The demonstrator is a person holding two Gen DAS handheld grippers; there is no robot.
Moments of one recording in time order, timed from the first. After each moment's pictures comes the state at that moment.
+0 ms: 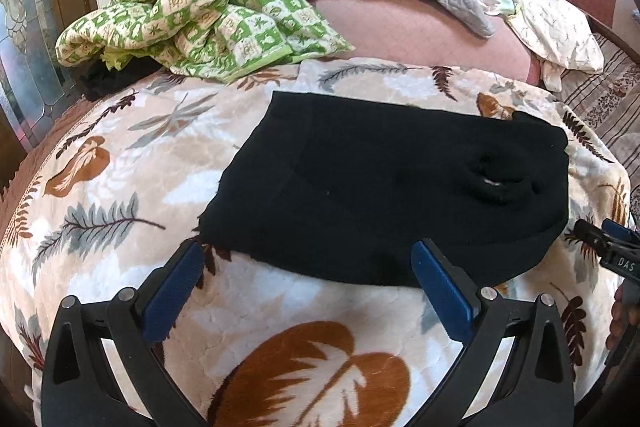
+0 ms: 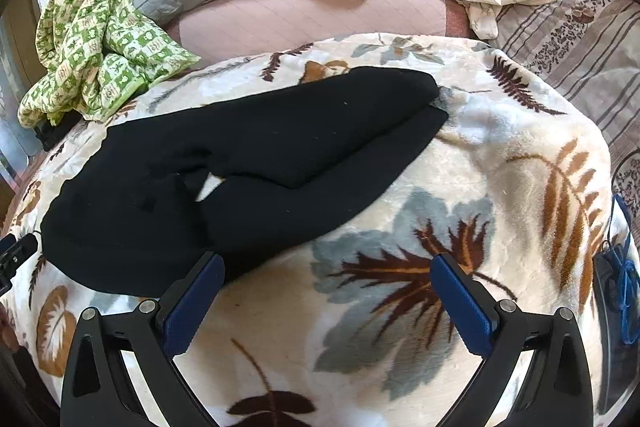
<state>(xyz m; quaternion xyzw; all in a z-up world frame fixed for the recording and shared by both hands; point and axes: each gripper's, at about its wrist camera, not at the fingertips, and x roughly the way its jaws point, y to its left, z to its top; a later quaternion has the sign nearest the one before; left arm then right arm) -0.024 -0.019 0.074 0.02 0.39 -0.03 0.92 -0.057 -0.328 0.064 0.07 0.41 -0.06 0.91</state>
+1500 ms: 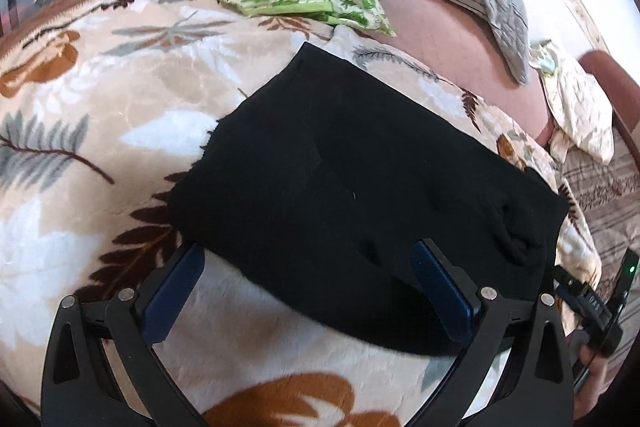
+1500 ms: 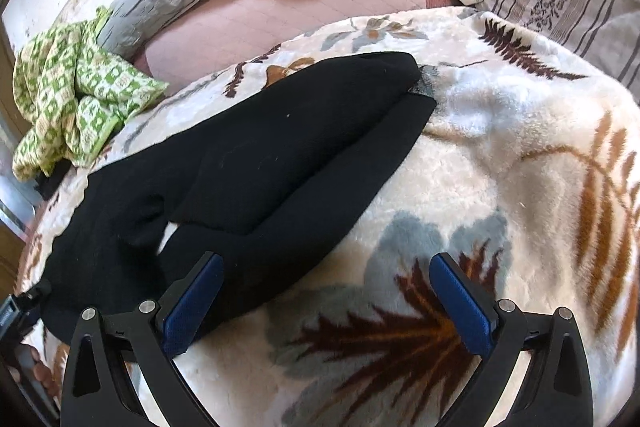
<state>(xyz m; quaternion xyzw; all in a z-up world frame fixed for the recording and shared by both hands) 0.028 0.027 0.022 -0.16 0.44 -0.04 0.88 -0.010 -0.390 0.033 0.17 0.42 -0.06 0.89</state>
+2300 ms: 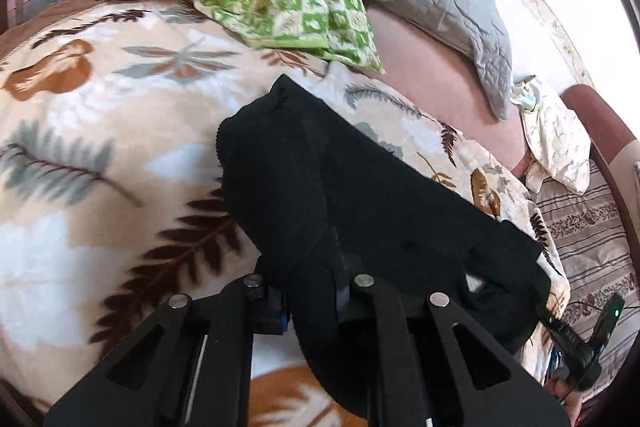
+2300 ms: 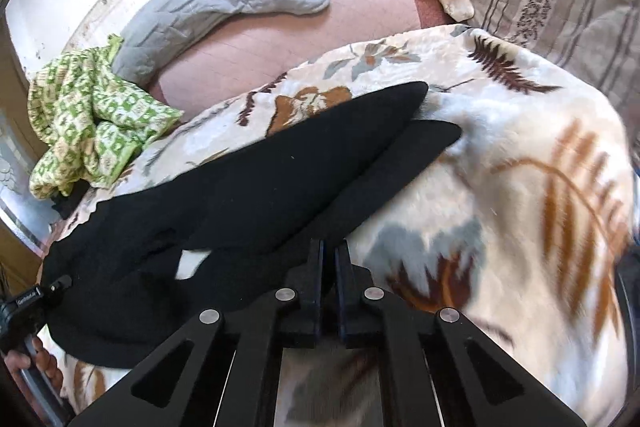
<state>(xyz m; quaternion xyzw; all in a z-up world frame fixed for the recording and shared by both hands) 0.005 0.053 0.057 -0.20 0.40 -0.06 0.89 -0.060 -0.386 0.066 0.19 0.37 -0.05 0.91</state>
